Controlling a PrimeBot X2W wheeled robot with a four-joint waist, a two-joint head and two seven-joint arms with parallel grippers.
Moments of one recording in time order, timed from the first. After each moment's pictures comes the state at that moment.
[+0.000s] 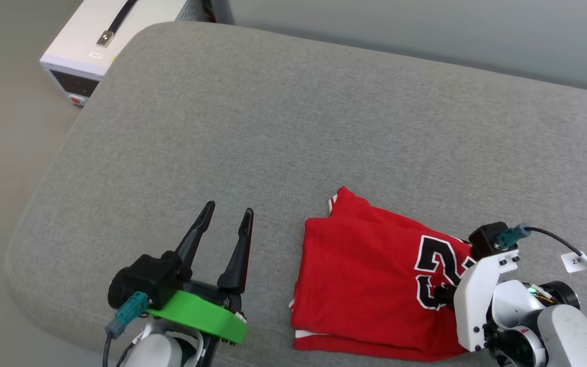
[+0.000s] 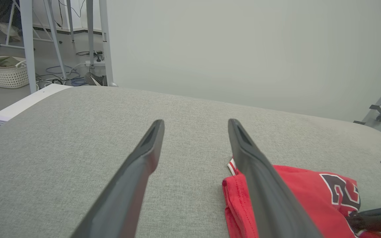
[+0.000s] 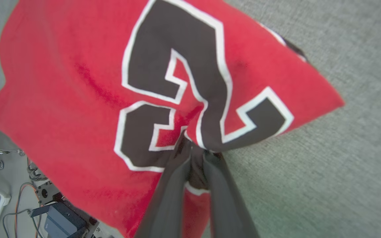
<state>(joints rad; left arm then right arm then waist) -0.08 0.14 -0.26 0.04 -0.34 -0.13 -0.26 -0.15 -0.22 0.19 0.09 0.42 0.13 0.80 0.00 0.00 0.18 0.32</state>
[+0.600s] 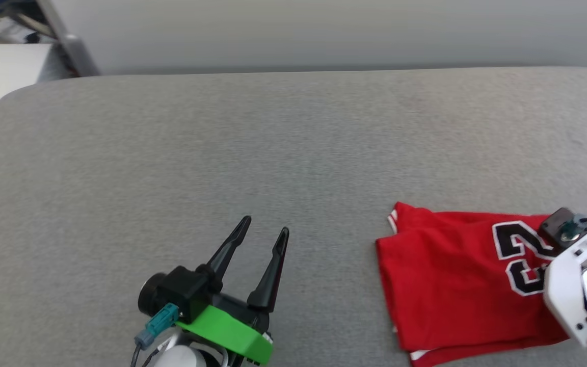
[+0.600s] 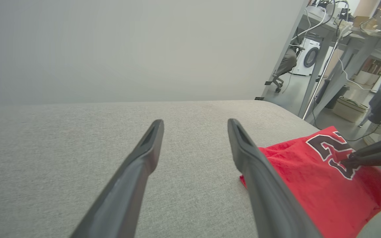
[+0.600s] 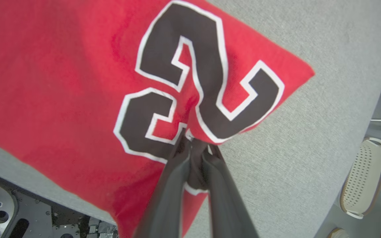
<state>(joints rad) -0.07 0.15 -0.38 0.03 -0.35 -0.13 -0.26 -0.25 -0.79 0.49 -0.01 0.48 0.13 0.73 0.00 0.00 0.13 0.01</state>
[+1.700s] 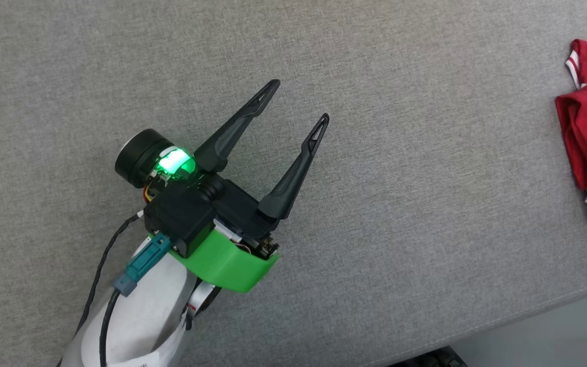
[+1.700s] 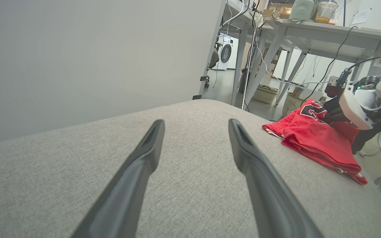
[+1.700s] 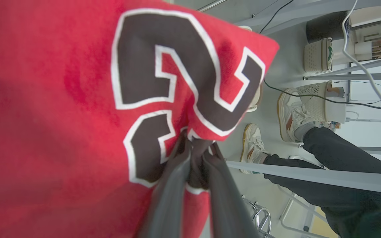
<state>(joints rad) -0.46 0.30 -0.51 -0.17 -0.28 -0.13 -0.26 -0.68 -0.81 0.19 0.62 0.15 0.13 0.26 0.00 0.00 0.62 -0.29</state>
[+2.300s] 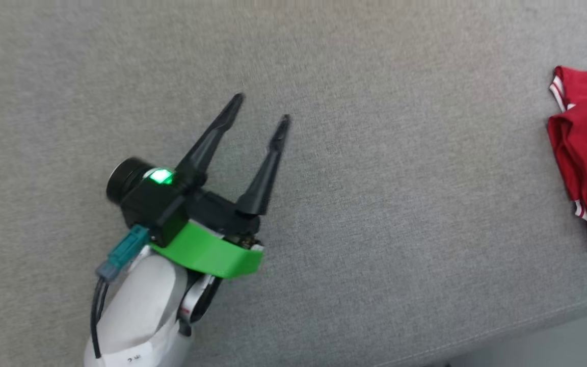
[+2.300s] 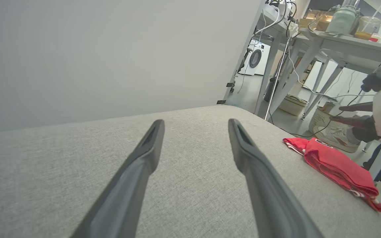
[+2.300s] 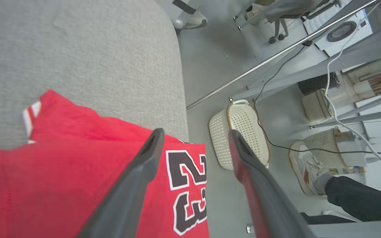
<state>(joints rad) -0.37 0.22 -0.39 -0.09 -0.34 -0.13 -0.26 -0.68 -0.69 0.08 0.50 0.10 0.13 0.15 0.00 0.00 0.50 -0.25</state>
